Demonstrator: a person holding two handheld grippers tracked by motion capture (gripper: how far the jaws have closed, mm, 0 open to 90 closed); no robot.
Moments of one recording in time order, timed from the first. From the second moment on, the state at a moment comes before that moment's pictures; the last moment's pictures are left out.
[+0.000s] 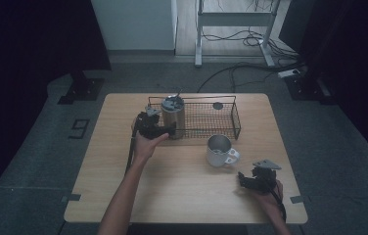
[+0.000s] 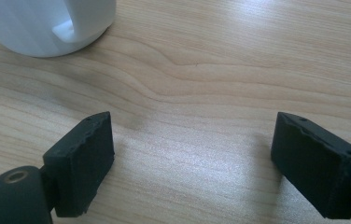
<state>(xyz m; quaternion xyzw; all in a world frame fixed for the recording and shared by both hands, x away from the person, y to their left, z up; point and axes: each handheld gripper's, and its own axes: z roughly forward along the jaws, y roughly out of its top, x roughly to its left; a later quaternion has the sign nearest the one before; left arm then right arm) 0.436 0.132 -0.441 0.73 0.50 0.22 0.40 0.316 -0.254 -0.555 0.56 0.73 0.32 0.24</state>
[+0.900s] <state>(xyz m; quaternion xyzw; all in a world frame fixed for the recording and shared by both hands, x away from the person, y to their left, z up) 0.346 0.178 -0.489 0.75 0.48 0.21 0.39 0.316 -0.253 -0.555 0.56 0.72 0.32 0.24</state>
